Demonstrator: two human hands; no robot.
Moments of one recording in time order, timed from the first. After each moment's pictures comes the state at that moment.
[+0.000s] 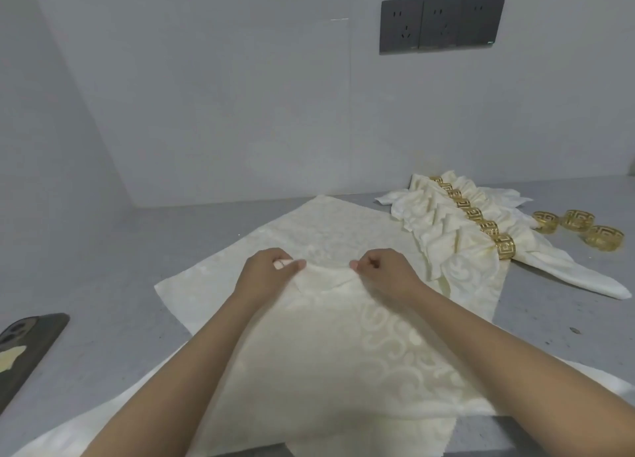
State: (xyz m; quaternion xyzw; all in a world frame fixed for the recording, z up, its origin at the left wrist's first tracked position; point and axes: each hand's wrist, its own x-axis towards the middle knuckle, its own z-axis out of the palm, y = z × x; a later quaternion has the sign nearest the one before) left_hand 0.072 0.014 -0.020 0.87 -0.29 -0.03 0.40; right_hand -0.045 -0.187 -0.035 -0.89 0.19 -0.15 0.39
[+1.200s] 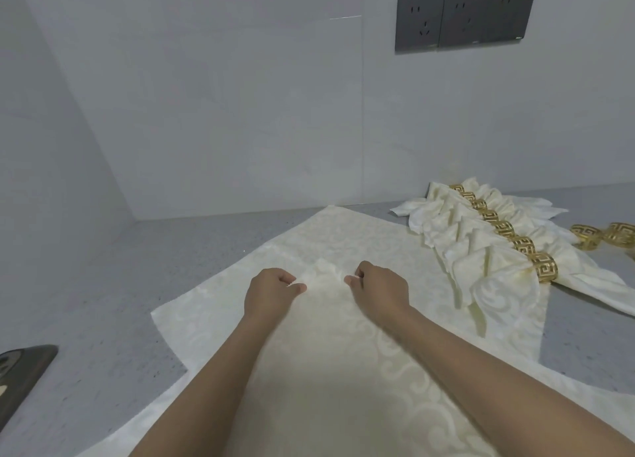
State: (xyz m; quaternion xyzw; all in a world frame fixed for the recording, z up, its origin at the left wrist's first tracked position) left_hand 0.121 -0.009 -0.052 0.89 -0.15 -0.05 0.42; right_hand 0.020 -0.173 -0.057 -0.94 0.26 -0.15 0.18
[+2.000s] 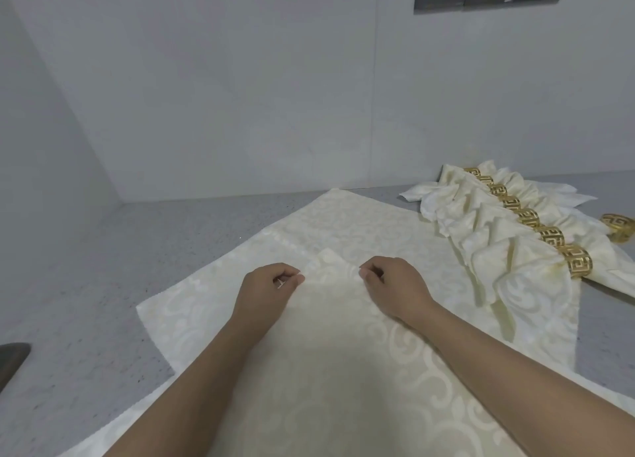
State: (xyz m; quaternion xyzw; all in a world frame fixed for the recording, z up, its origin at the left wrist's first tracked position) left_hand 0.127 0.006 -0.069 0.84 -0.27 -0.01 0.46; right_hand 0.022 -0.190 -0.070 -0.92 0.21 -0.16 0.29
